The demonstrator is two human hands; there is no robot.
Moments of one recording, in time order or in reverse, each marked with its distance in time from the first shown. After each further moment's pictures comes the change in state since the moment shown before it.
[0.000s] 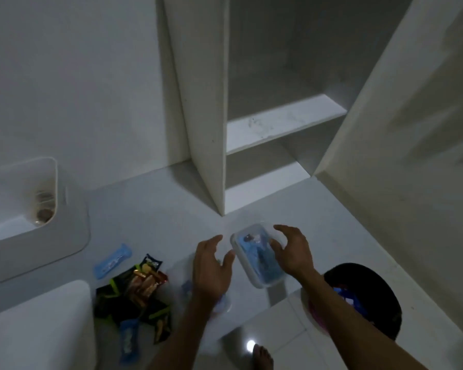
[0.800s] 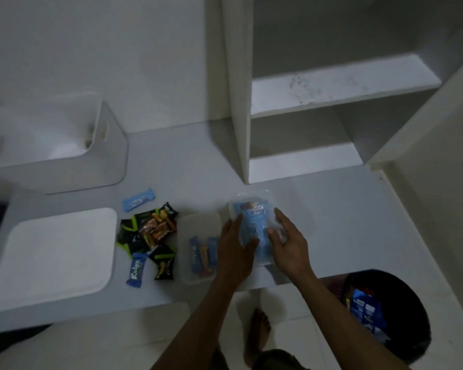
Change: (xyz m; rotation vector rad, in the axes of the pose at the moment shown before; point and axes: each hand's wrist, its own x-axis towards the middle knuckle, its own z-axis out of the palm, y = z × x) left_hand -0.028 0.023 0.064 0.055 0.052 -0.273; right_hand -0.011 0.008 0.019 0.371 -0.241 -0.113
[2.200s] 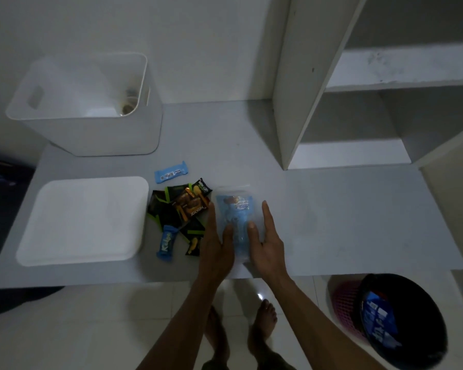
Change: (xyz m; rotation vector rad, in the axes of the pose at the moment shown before) left_hand -0.021 -0.097 -0.071 -0.224 0.156 -0.051; right_hand -0.045 -0.029 0.129 0.119 -0.159 0.042
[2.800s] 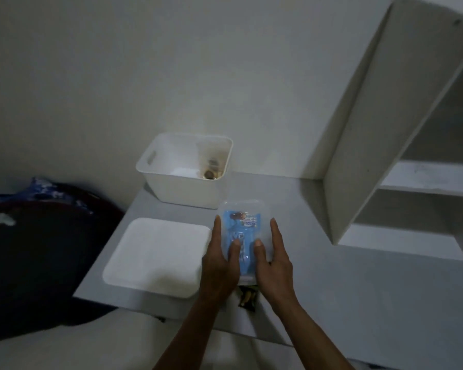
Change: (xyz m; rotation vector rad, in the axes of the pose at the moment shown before) left_hand 0.009 0.053 -0.152 -0.039 0.287 0.073; right_hand -0.026 -0.155 0.083 0.012 -0.100 -0.210
